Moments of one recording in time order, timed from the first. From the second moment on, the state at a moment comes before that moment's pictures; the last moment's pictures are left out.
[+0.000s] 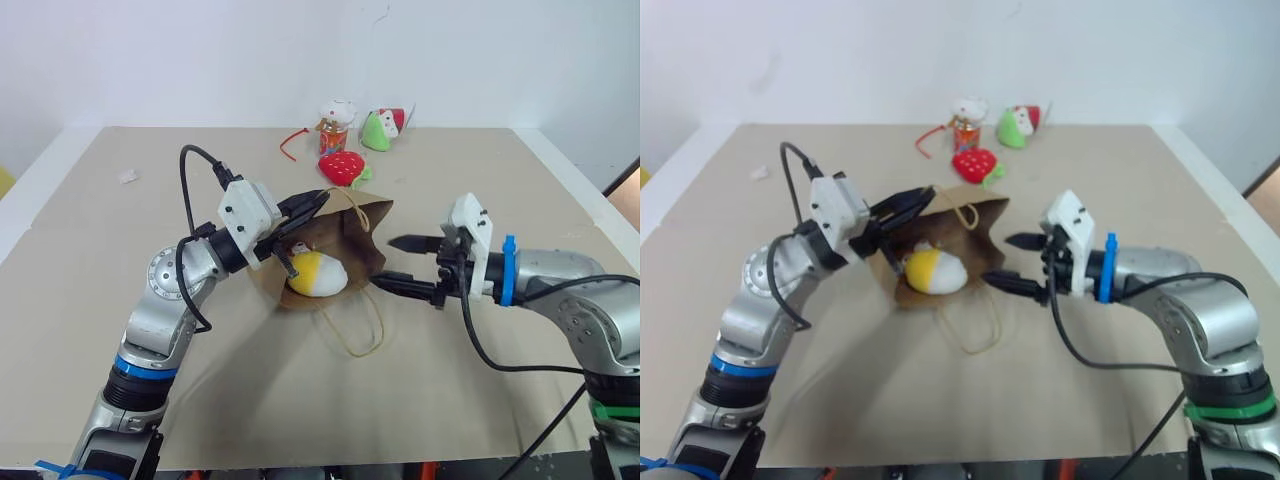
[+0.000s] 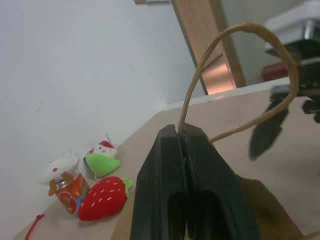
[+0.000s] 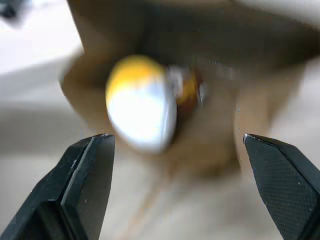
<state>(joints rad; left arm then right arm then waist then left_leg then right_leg) -0.50 0.36 -0.11 -0.30 -0.26 0.11 -0.67 -0.41 -0.82 -0.07 -0.38 0.67 0.89 0.85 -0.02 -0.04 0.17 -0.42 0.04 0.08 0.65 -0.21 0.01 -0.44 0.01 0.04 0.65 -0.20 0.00</state>
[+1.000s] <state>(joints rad) -0.51 0.35 -0.11 -0.28 -0.26 0.11 -0.68 -0.27 -0.76 -0.08 -0.41 0.73 0.99 0.78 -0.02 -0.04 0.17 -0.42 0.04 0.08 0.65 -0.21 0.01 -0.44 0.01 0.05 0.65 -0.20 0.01</state>
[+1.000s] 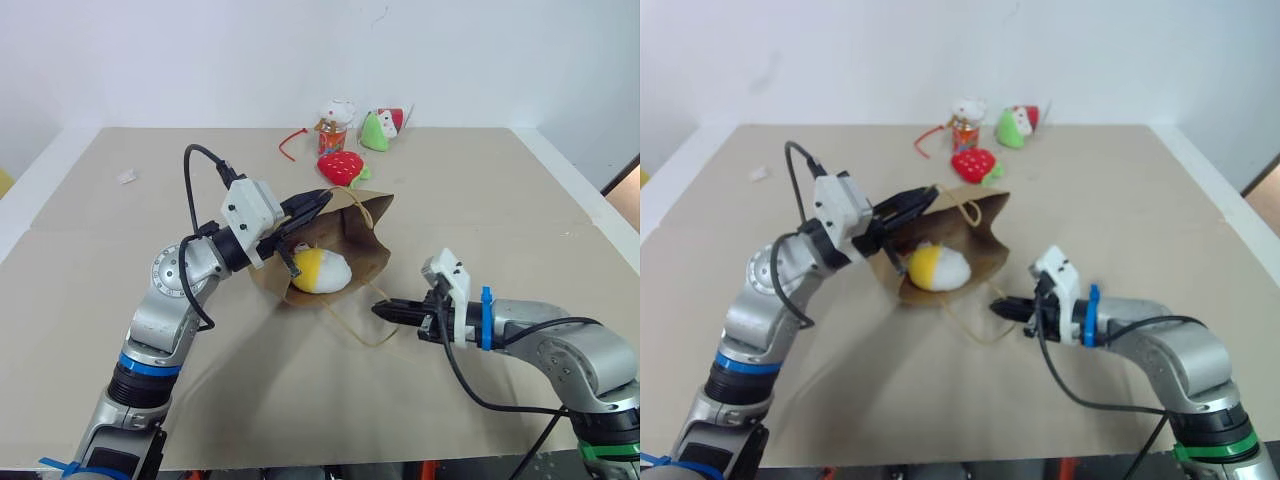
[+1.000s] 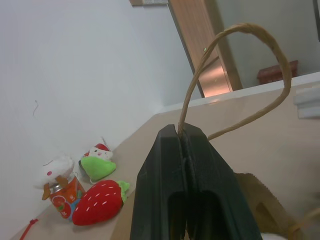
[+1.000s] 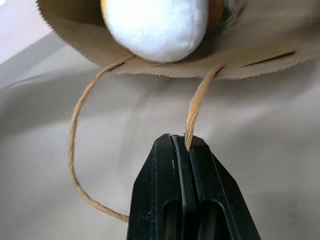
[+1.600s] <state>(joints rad) -0.62 0.28 -0.11 -0.12 -0.25 0.07 -0.66 -0.62 -1.11 -0.26 -0.38 0.99 1.22 0.87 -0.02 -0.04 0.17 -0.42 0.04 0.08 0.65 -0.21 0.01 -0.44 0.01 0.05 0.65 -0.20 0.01</state>
